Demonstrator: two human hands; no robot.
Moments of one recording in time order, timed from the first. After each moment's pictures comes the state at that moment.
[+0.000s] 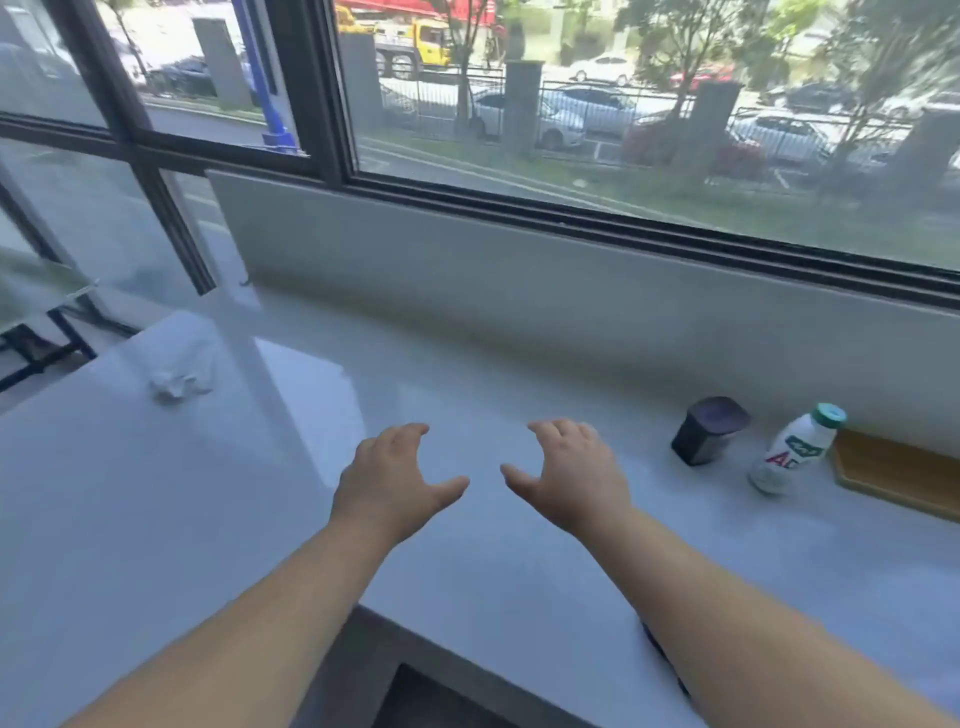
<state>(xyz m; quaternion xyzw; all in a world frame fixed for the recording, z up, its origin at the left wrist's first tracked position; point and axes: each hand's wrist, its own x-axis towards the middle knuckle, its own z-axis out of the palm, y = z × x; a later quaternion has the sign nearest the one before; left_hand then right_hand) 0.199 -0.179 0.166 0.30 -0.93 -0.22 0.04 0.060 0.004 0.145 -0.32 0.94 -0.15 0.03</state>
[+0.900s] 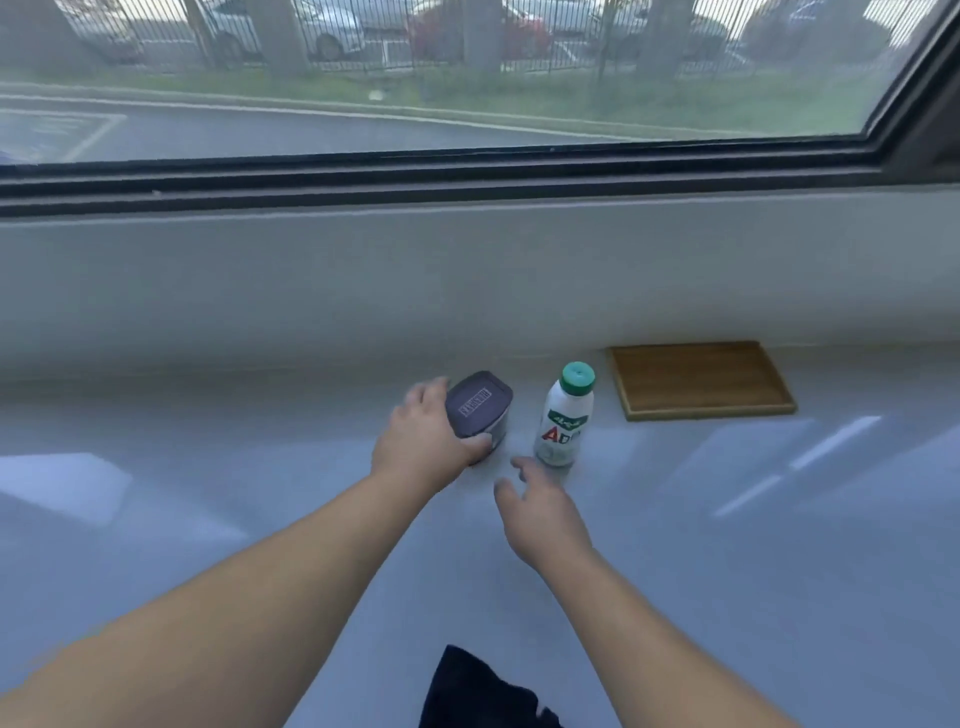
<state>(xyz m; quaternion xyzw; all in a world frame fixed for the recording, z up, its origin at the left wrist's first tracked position) -0.197 0.083 0.061 0.10 -0.96 -0.24 -0.06 -0.152 0.244 0.016 0.09 0.89 -0.40 0.20</state>
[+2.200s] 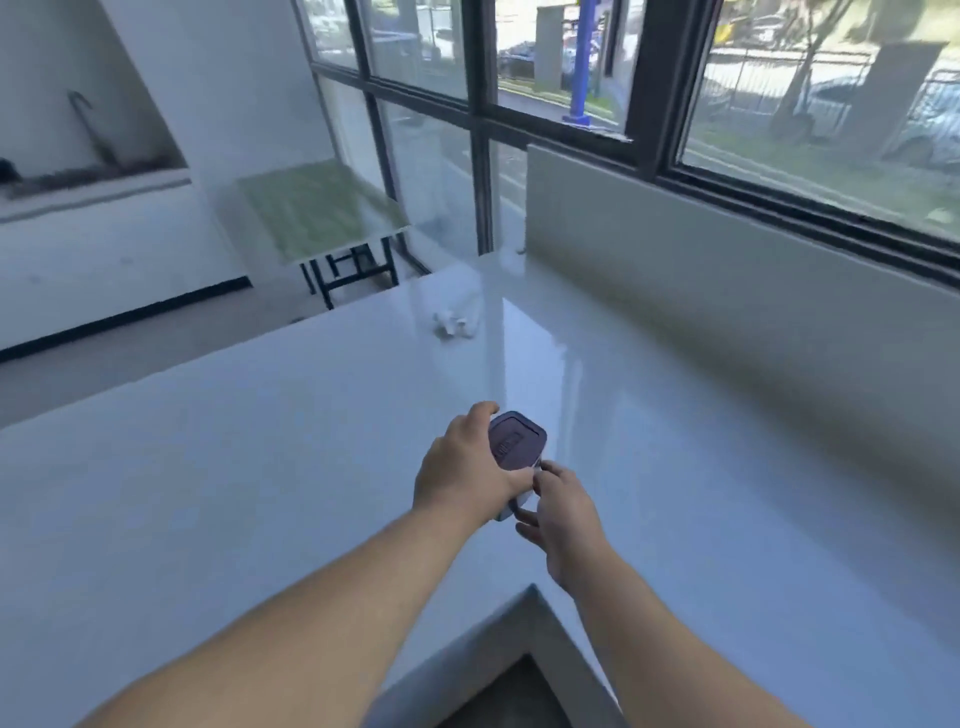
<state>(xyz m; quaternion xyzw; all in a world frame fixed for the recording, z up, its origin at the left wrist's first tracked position) 0.306 -0.287 0.142 0.53 -0.79 -0.27 0.17 0.200 -0.204 0.107 -0.12 0.65 -0.54 0.52</state>
